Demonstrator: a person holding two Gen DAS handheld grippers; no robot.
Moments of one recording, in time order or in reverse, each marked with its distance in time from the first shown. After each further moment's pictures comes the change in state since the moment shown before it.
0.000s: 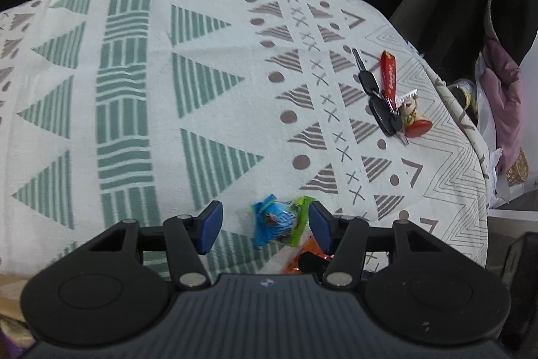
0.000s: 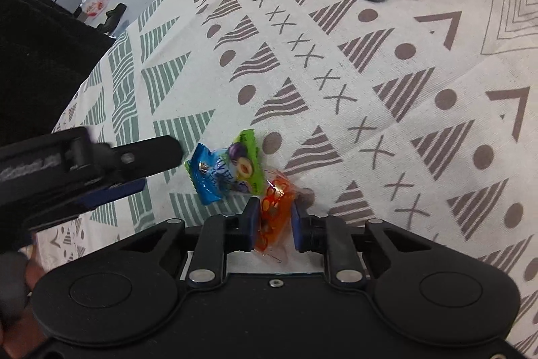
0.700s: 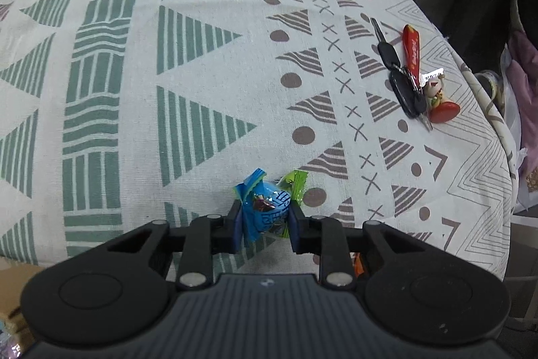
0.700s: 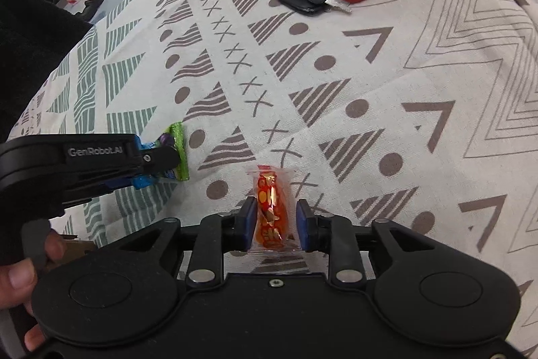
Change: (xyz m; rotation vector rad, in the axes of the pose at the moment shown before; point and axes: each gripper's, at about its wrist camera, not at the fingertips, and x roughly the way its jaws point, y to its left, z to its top) left arm 0.041 -0.013 -0.019 -0.064 0.024 0.061; right arm -0.021 -0.034 -0.005 -0.065 -0.018 -0.135
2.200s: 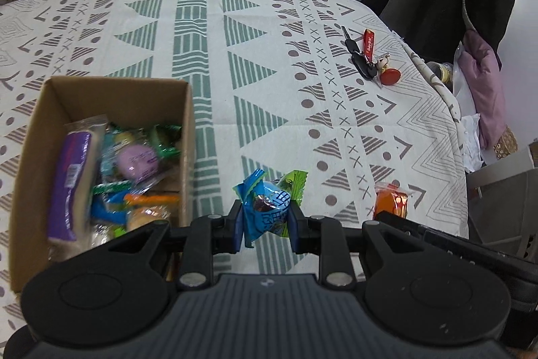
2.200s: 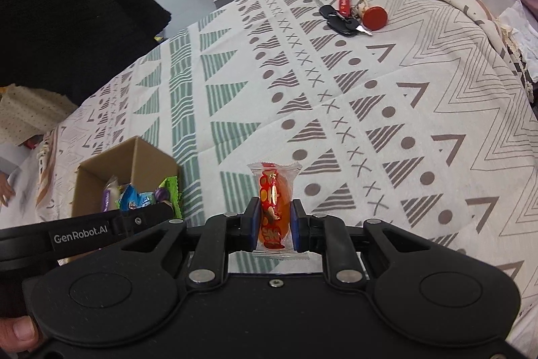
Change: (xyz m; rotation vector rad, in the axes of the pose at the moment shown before) left arm -0.164 0.019 -0.136 0.002 -0.111 0.014; right arm -0.127 0.022 -0.094 -0.107 -0.125 0.129
